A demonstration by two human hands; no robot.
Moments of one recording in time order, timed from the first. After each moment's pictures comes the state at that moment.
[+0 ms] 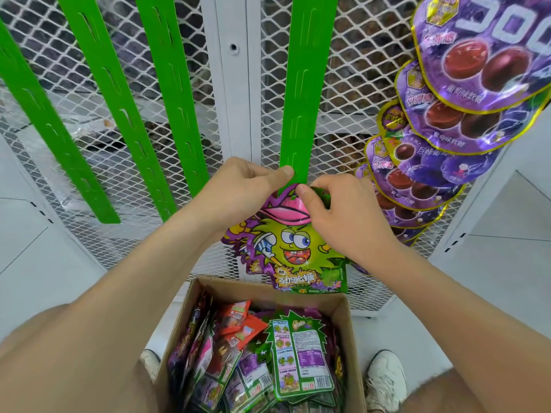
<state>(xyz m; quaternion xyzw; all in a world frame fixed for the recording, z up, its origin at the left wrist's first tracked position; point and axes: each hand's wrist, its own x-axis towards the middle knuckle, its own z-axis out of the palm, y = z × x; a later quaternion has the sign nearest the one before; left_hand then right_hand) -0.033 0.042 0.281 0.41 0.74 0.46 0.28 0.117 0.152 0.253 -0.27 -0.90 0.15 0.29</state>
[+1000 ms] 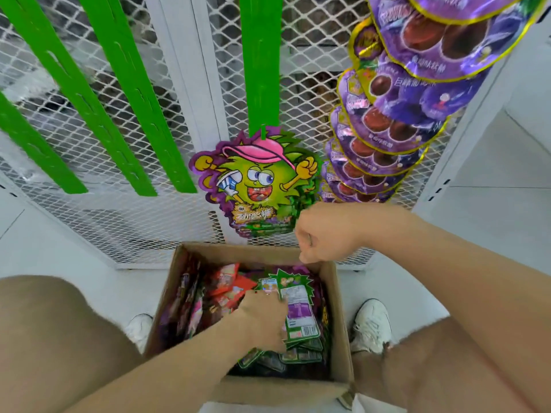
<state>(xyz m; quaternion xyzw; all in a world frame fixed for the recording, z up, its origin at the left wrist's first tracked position) 0.073 0.008 0.022 0.66 0.67 -0.24 0.24 0.154 0.164 0.202 -0.14 -0.95 0.13 -0.26</state>
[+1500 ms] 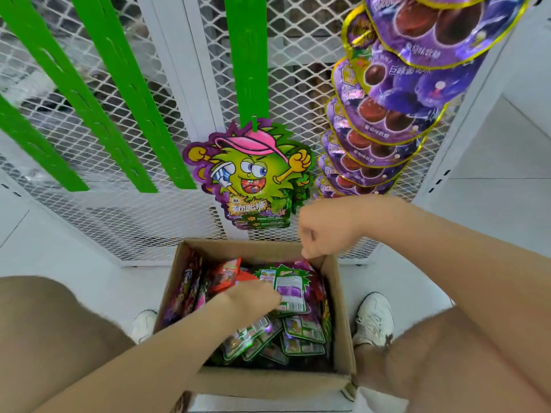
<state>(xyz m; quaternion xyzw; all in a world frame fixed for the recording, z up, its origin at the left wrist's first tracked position) 0.048 0.006 0.053 0.71 0.61 -0.26 0.23 0.153 0.173 0.193 -0.12 -0.94 0.13 -0.28</state>
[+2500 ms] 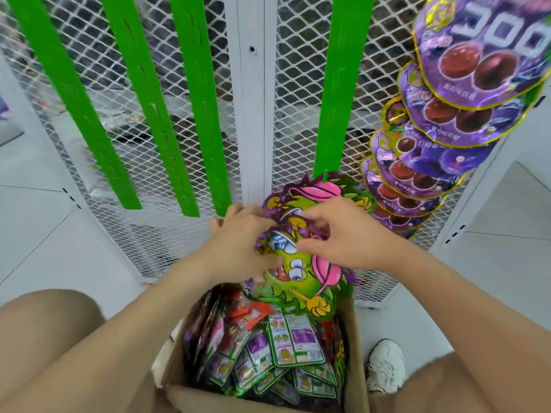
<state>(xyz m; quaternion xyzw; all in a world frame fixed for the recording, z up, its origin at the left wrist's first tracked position) -0.028 -0.014 0.211 0.57 0.80 0.14 0.10 0.141 0.141 0.239 -0.12 -0.95 0.26 0.09</state>
